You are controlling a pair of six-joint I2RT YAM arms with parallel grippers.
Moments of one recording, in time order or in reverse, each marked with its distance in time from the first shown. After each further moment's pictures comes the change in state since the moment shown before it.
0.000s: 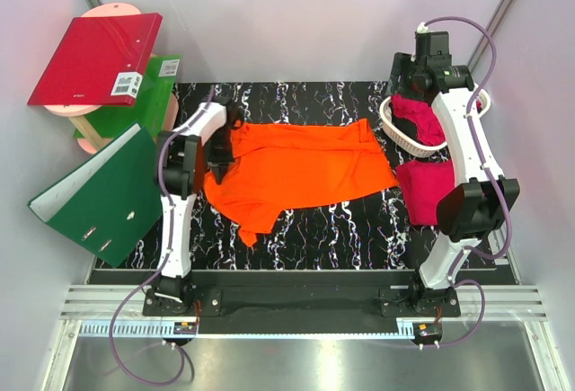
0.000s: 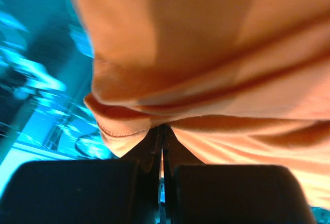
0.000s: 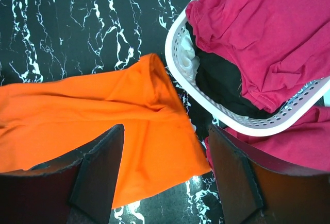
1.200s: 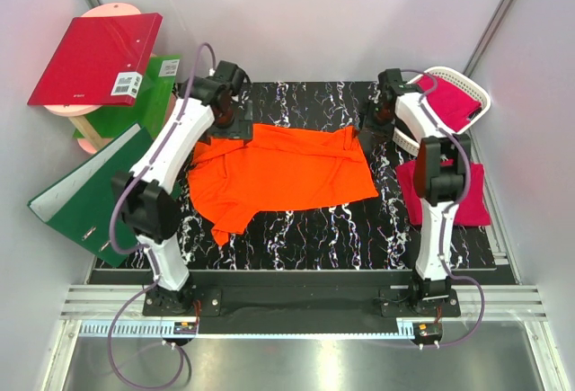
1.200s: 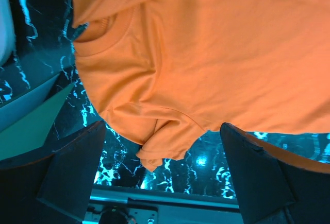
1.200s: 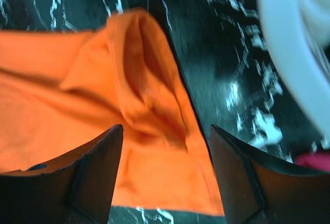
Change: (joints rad) left arm -0.159 -0.542 -0.063 0.136 -0.094 0.016; right arm 0.022 0.383 -0.072 0.008 -0.283 0.125
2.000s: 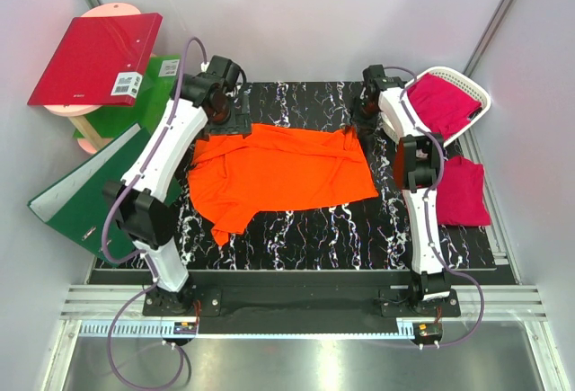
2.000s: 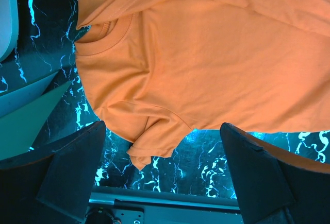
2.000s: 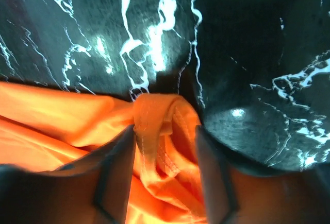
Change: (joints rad) left arm 0.000 -0.085 0.030 -0.013 -0.003 -0.064; right arm 0.035 0.405 0.541 -0.169 -0.014 0.004
